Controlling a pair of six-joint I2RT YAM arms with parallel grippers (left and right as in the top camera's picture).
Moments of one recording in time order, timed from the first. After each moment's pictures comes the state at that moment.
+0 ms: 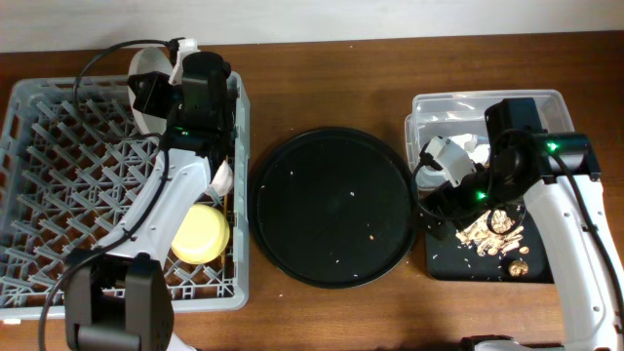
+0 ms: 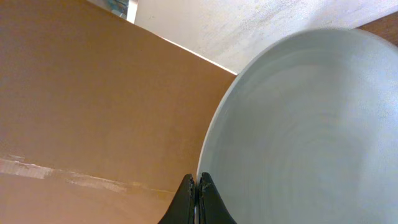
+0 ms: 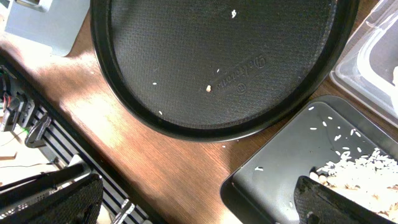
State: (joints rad) left arm -0.21 1.74 1.31 0.05 -1.14 0.72; right arm 0.01 1.42 1.38 -1.42 -0.45 -0.56
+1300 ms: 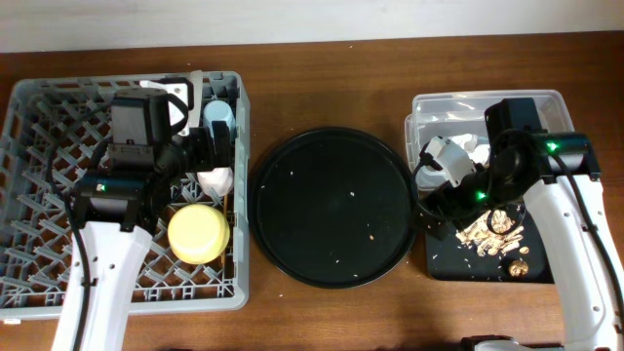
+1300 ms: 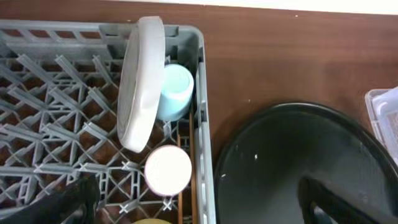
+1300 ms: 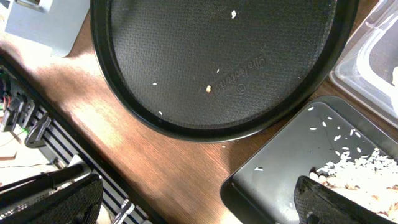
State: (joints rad) left arm -0.11 1.31 1.35 -0.81 0.02 -0.13; right arm 0.01 1.42 1.38 -1.42 -0.45 -0.56
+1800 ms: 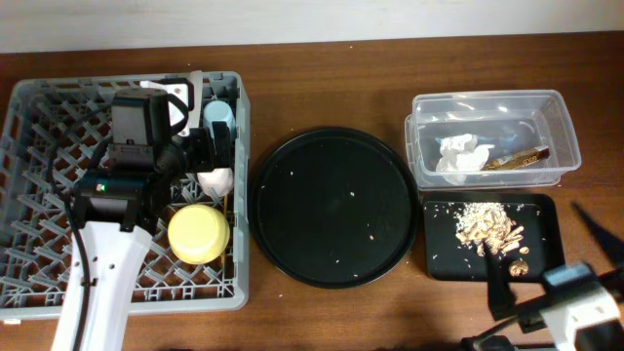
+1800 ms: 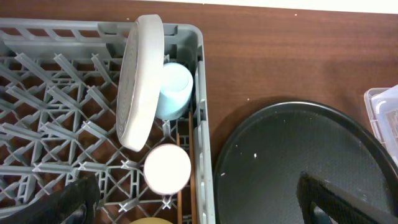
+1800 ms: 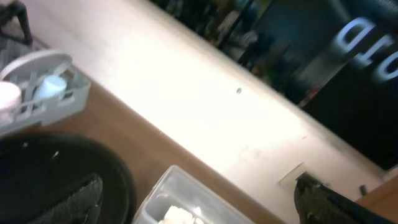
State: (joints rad) left arm -0.11 1.31 1.35 -0.81 0.03 -0.13; right arm 0.01 0.40 1.19 -0.75 -0.26 -0.55
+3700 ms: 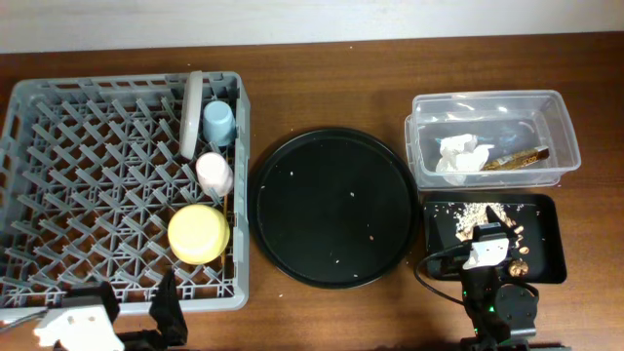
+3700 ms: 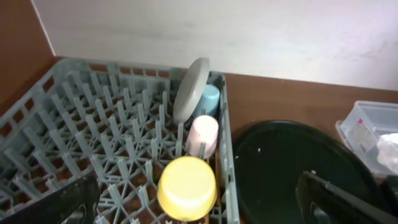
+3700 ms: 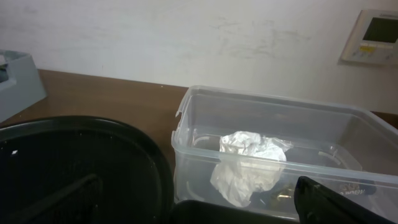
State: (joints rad) left arm -0.03 0.33 1.15 -1.15 -0.04 -0.13; right arm 0.04 0.01 0.01 -0.07 -0.04 -0.09
